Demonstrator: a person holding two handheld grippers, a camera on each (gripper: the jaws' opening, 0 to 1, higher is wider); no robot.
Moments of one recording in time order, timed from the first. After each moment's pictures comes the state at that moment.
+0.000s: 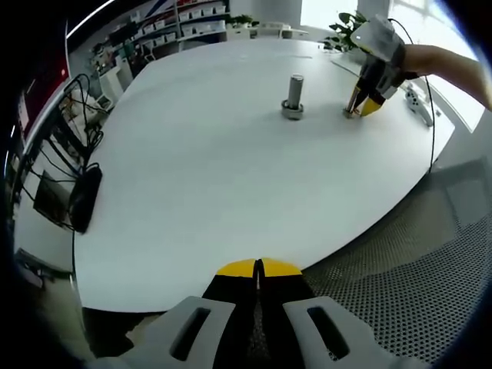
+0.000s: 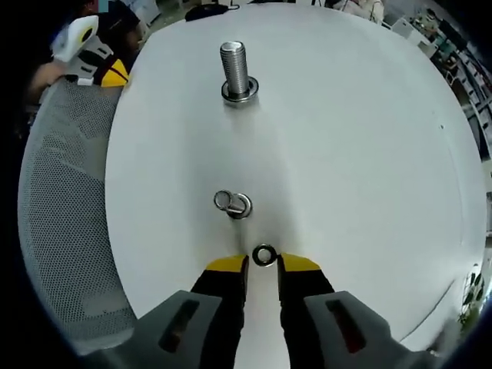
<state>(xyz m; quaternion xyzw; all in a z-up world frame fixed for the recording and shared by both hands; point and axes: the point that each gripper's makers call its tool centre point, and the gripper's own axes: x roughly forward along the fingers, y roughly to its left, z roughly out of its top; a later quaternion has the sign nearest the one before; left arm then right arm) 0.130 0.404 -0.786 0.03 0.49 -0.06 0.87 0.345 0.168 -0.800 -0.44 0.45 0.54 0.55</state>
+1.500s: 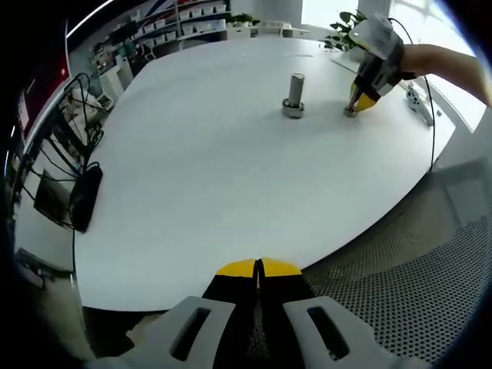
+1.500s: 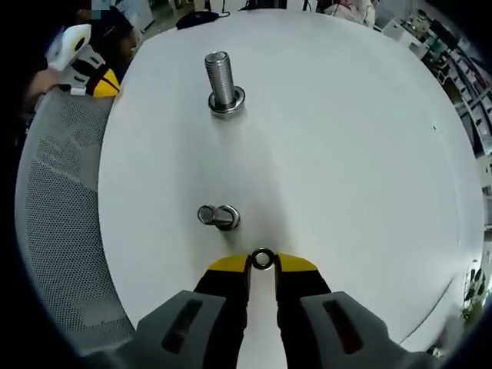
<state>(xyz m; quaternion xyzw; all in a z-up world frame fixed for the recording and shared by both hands) 0.129 0.405 -0.787 0.03 0.50 -0.06 0.87 0.354 0.175 -0.800 -0.43 0.44 0.53 0.58</state>
